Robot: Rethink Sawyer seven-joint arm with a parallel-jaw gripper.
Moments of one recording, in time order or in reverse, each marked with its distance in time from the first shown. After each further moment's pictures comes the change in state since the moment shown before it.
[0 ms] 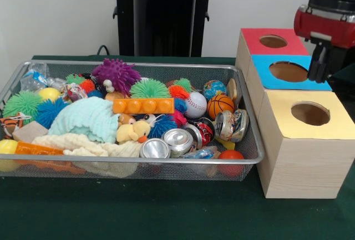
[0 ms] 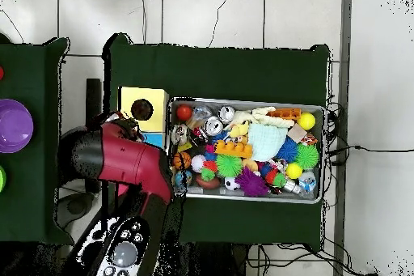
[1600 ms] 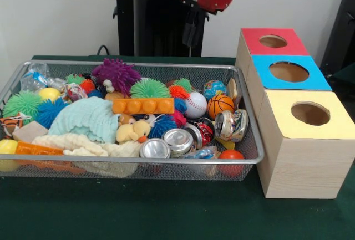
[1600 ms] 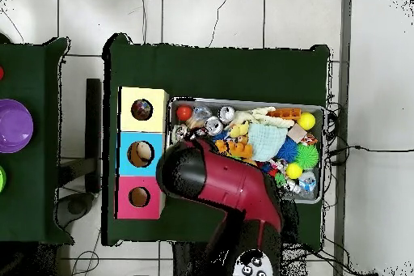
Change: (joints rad) arm -0.365 -0.220 0.085 0.162 -0.412 0.016 0.000
